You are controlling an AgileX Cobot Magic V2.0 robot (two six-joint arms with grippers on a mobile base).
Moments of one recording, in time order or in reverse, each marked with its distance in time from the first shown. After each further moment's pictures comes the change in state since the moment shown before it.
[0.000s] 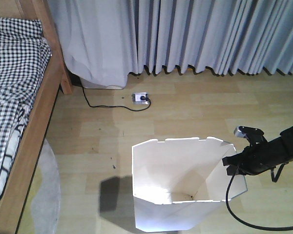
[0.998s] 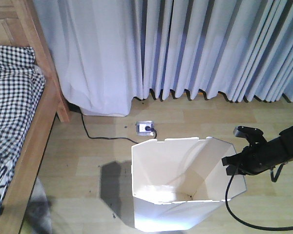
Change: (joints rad) left arm 0.000 0.000 0.000 0.000 0.000 0.000; right arm 0.000 0.000 0.000 0.000 0.002 0.000
